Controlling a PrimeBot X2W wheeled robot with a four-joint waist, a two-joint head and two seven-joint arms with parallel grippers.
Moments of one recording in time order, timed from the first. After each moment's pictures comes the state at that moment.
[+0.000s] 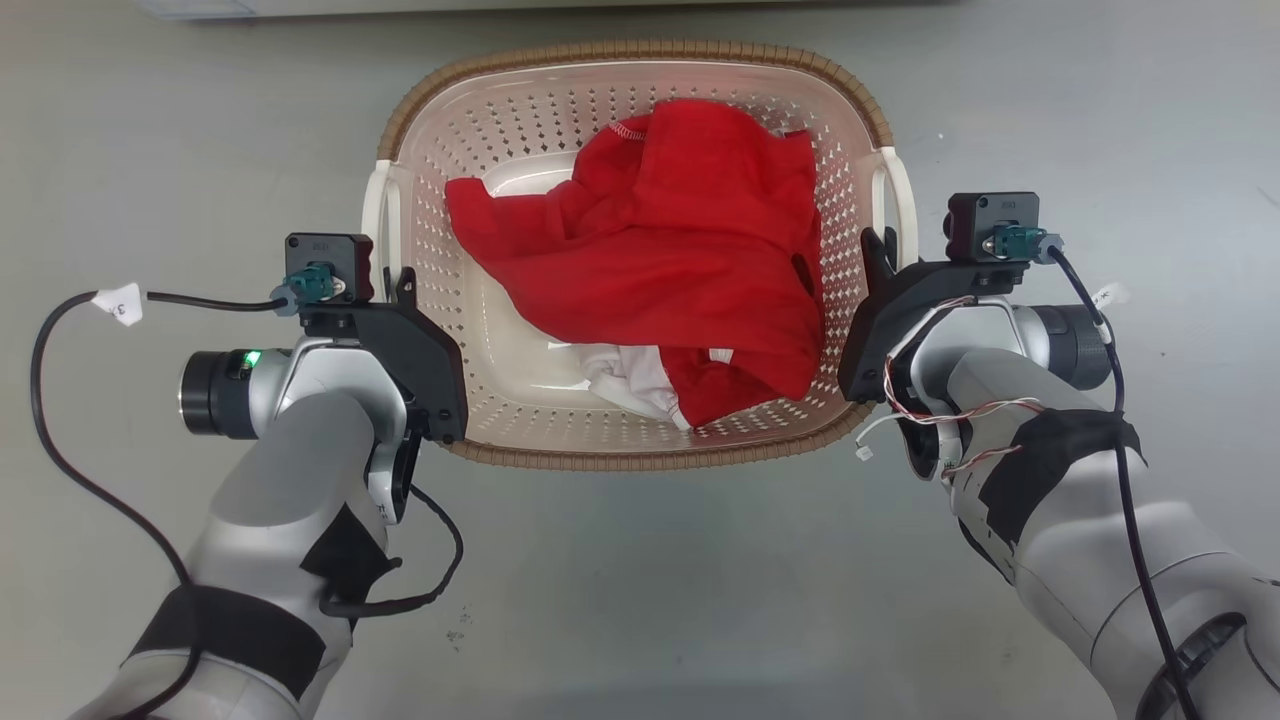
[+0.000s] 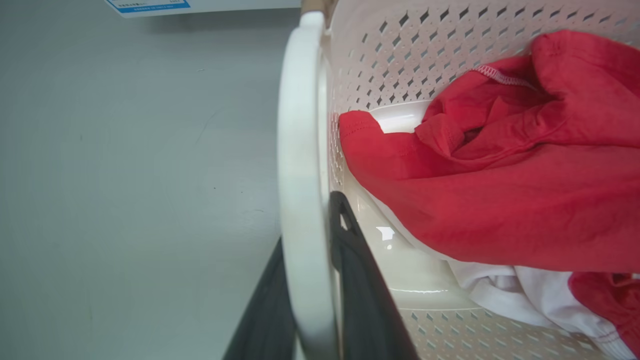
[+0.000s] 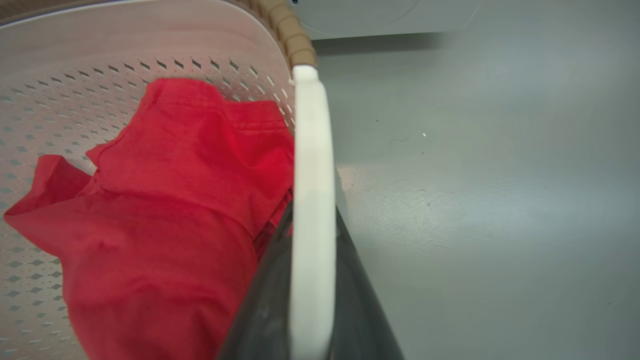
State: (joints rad) left arm -1.04 0.06 -0.61 1.20 -0.69 0.10 -0.07; right arm -1.18 -0.06 1.16 1.20 1.18 -0.13 -0.15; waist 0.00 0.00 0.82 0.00
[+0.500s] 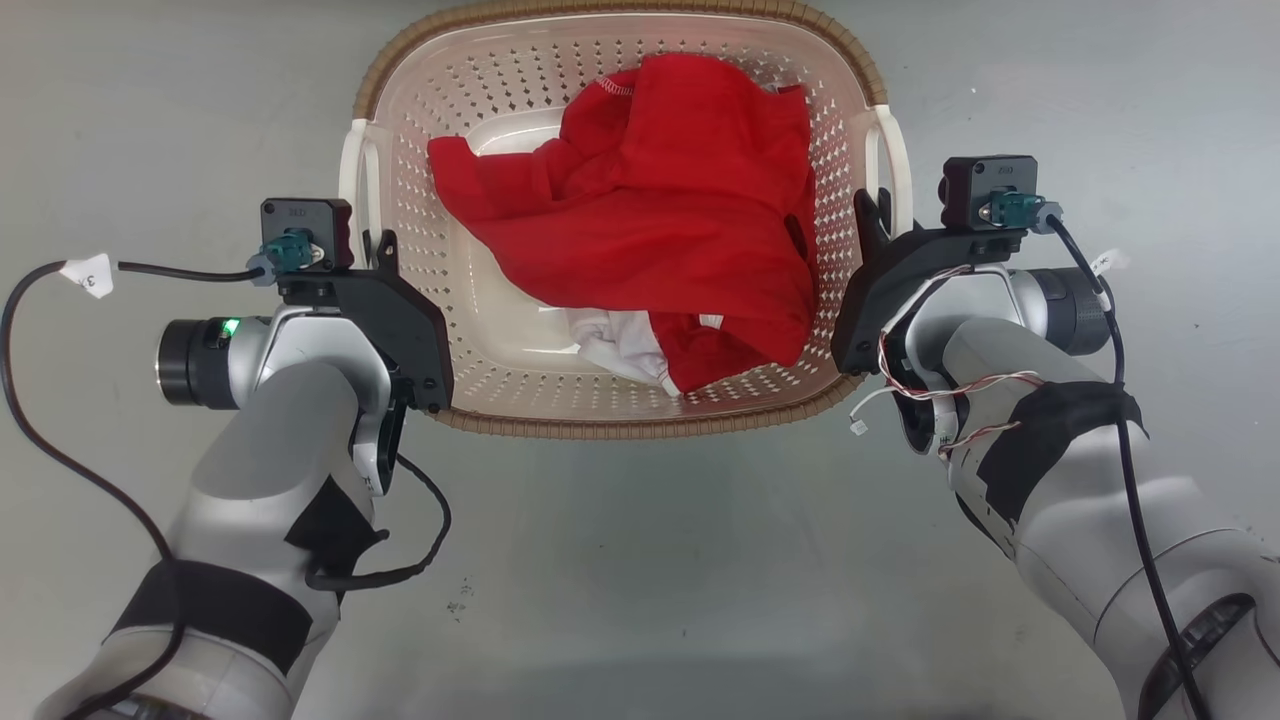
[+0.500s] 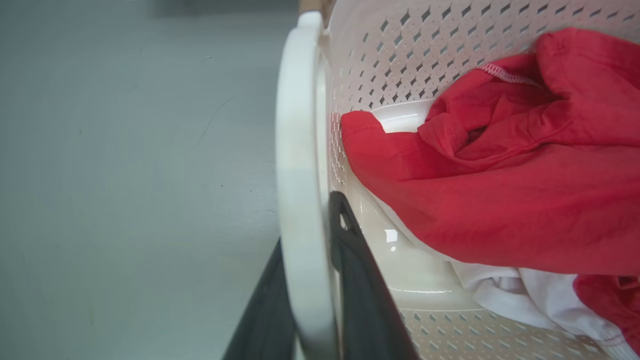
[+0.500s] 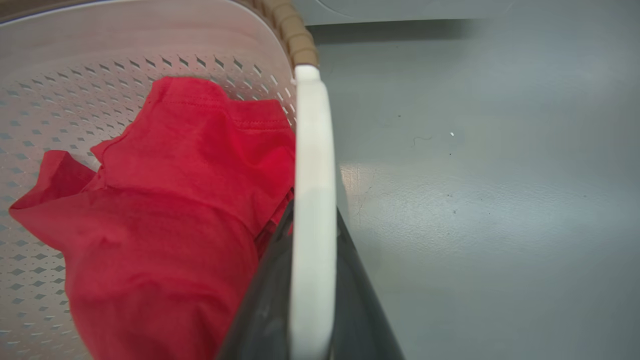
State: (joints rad) left arm -1.09 0.07 -0.61 1.21 -0.69 0.10 -0.09; right arm -1.22 -0.07 1.18 1.17 1.17 -0.13 -0.16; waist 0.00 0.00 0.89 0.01
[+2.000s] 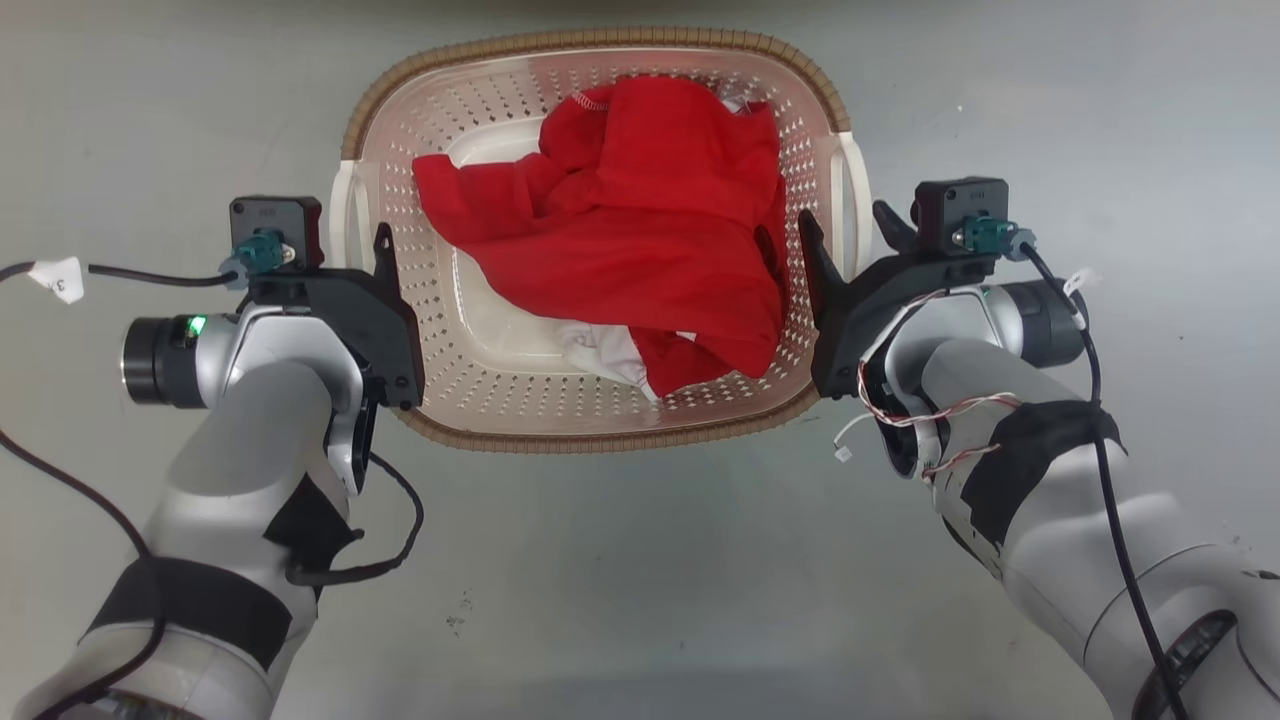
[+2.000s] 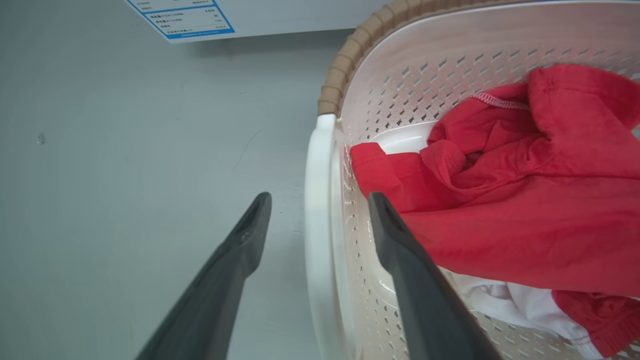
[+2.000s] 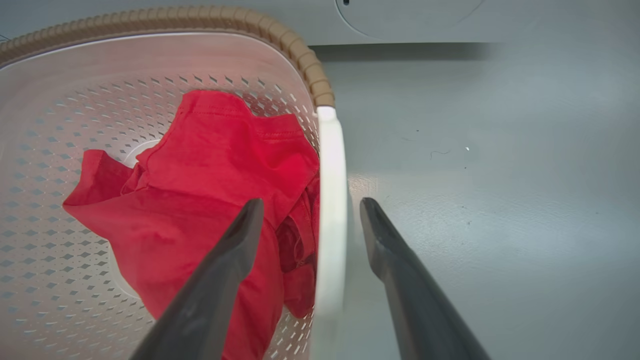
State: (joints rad) left arm -1.11 0.08 -0.62 1.26 -0.68 0.10 -0.14; right arm -1.20 -0.06 1.22 1.14 1.17 -0.13 -0.20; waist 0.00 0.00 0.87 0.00
